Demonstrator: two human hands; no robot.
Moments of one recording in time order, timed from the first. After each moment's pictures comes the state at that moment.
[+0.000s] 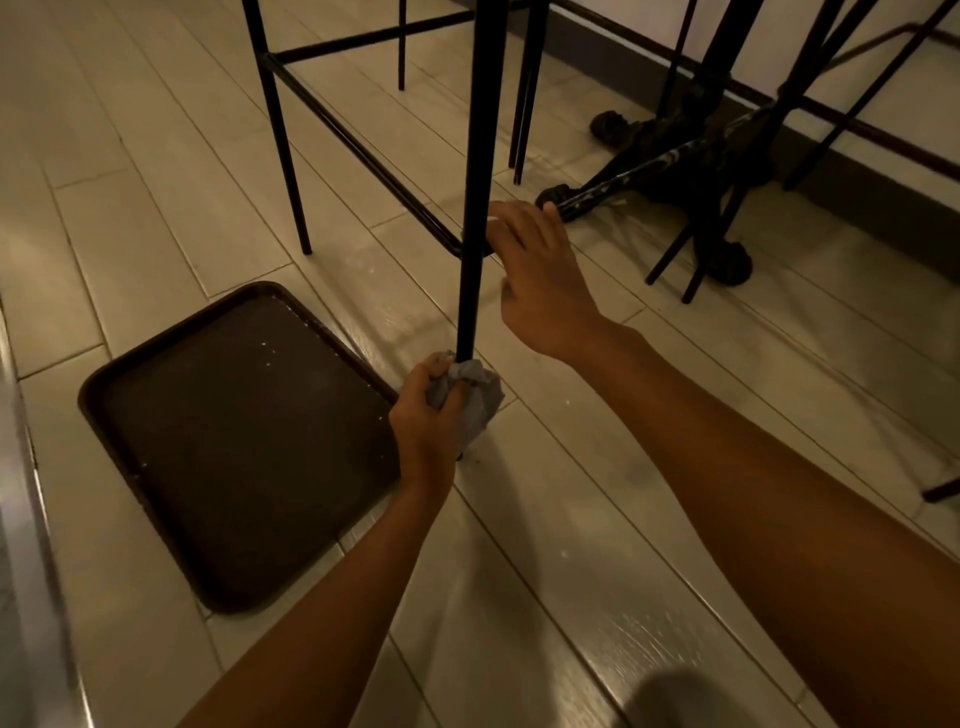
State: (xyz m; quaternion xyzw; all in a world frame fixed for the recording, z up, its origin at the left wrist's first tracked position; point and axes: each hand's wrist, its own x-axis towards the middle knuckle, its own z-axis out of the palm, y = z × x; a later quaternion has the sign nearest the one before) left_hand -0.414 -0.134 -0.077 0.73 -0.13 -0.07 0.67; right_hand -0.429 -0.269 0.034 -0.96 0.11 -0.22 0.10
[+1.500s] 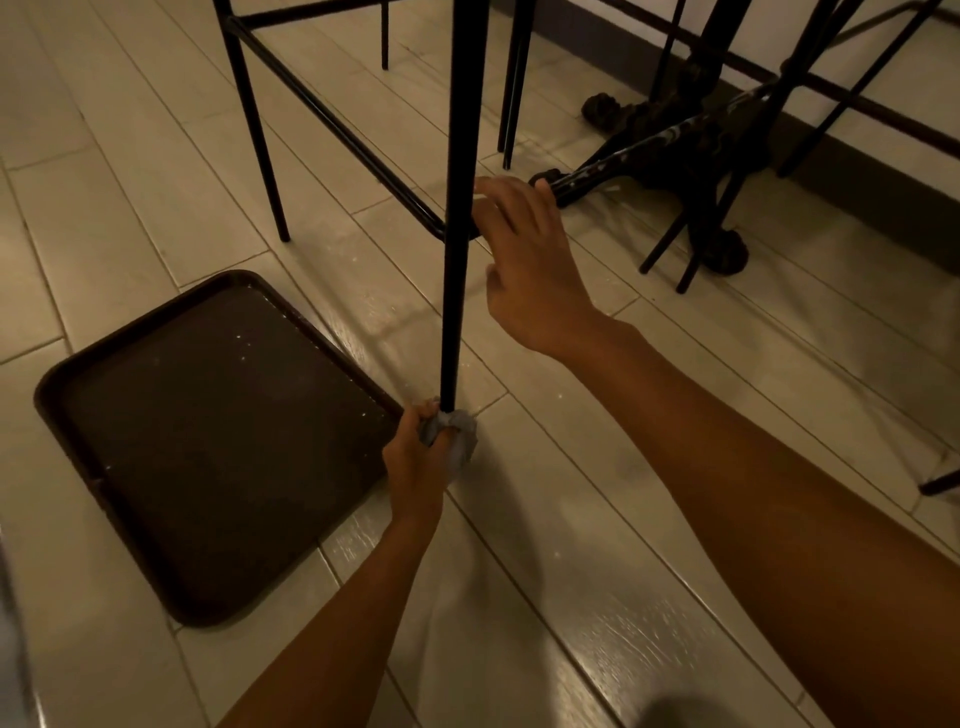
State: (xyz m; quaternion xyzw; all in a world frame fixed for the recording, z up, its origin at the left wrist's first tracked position) left_hand -0.427 -0.125 -0.129 0.76 -0.12 -0.13 0.63; right_hand -0.427 -0.270 0.027 -0.96 0.11 -0.24 0.10
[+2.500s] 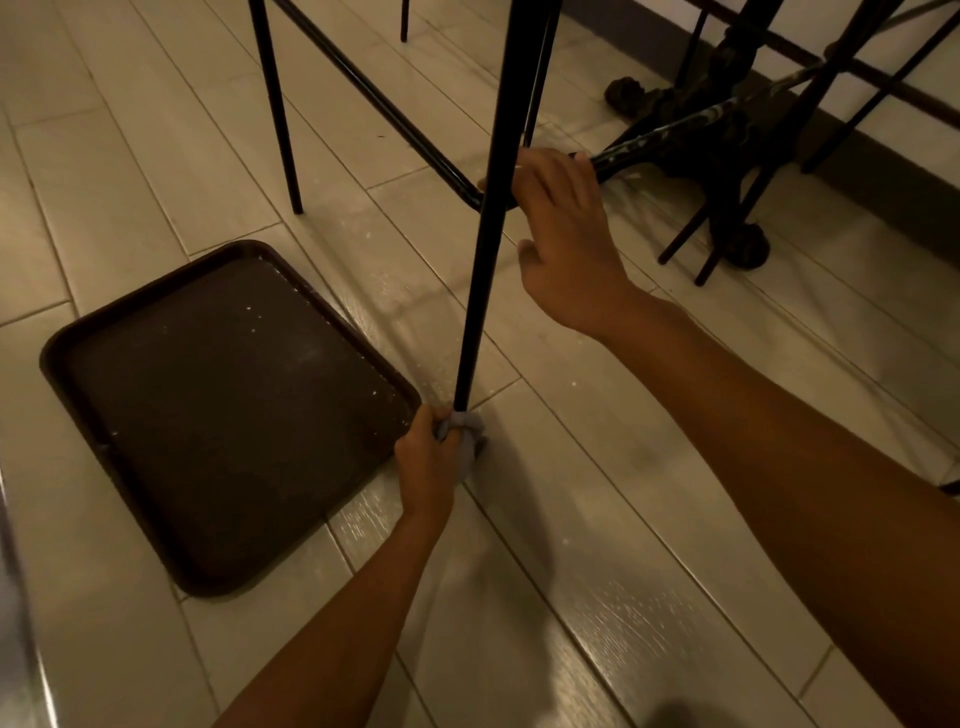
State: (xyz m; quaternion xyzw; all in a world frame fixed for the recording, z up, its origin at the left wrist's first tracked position) left_hand -0.430 -0.113 -0.153 0.80 -0.11 -0.14 0.57; right_hand -0.425 -0.275 0.023 -0.96 0.10 -0.24 0.10
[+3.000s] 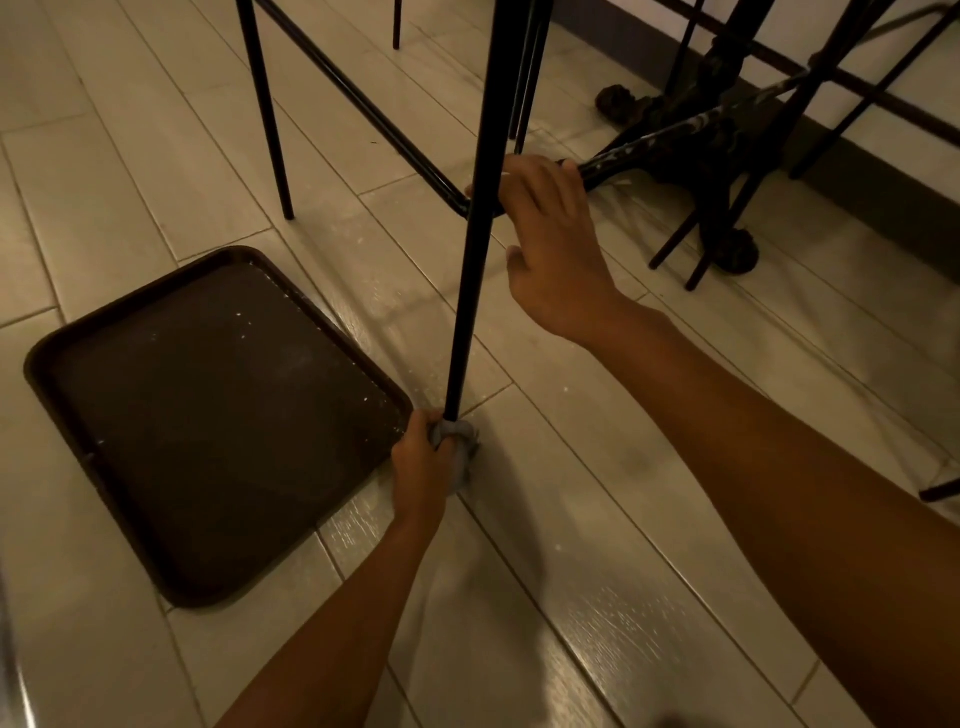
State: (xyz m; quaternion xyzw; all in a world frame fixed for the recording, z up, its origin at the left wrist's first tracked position) left_hand -0.427 -0.116 -0.158 0.80 -0.10 -0.20 0.55; right_hand -0.426 -0.273 0.023 -0.96 0.10 -0.25 0.11
